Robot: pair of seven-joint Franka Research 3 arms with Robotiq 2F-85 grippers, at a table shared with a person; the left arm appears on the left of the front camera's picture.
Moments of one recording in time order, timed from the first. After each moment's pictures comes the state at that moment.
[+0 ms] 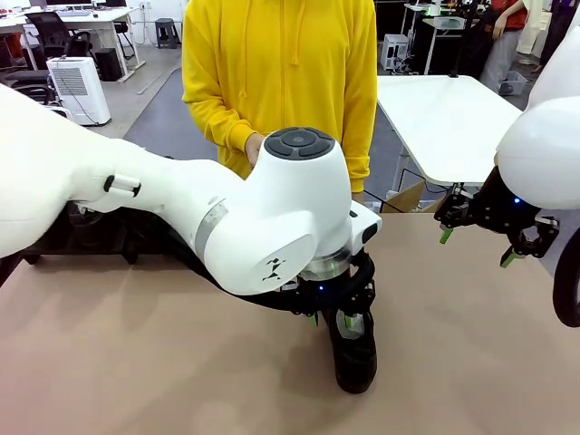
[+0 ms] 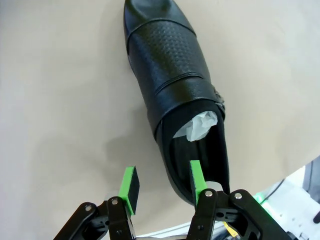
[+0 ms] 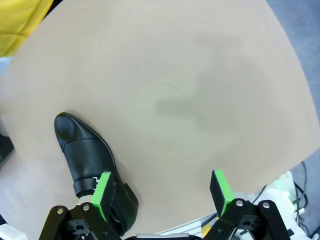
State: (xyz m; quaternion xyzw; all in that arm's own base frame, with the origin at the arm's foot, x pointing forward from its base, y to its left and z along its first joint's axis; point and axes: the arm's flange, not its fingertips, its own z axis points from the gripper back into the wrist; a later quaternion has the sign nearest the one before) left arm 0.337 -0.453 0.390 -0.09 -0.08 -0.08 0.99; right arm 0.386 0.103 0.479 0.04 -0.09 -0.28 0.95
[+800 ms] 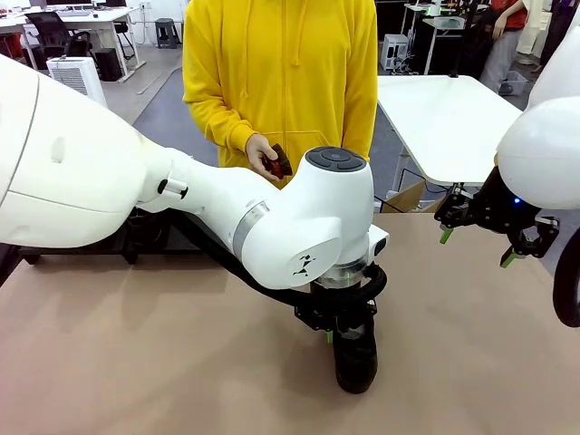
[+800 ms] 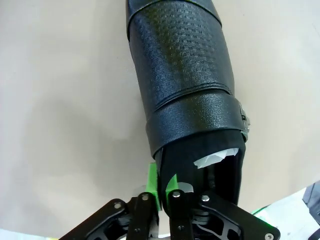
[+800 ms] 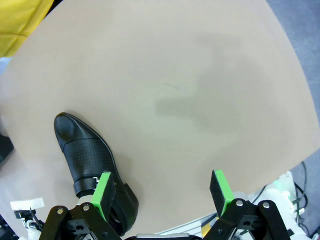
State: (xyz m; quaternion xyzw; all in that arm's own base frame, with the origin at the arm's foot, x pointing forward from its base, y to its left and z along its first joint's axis) left arm 0.356 -0.477 0.354 -0.05 -0.03 -0.04 1.00; right arm 0.386 0.103 0.479 0.04 -0.09 -0.28 0.95
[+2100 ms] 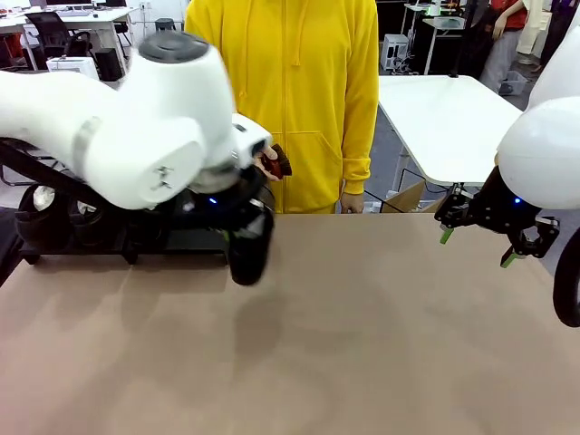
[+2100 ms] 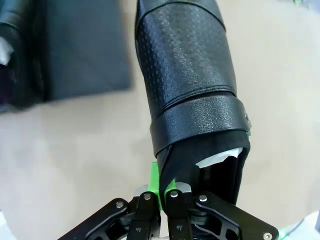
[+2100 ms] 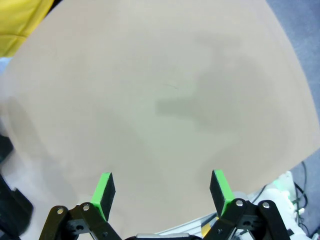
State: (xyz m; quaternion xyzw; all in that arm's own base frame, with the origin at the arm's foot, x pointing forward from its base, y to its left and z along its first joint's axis) left arm 0.424 -0.297 0.479 -0.03 -0.19 -0.01 0.98; right arm 0.386 0.103 0.479 0.04 -0.09 -0.28 0.95
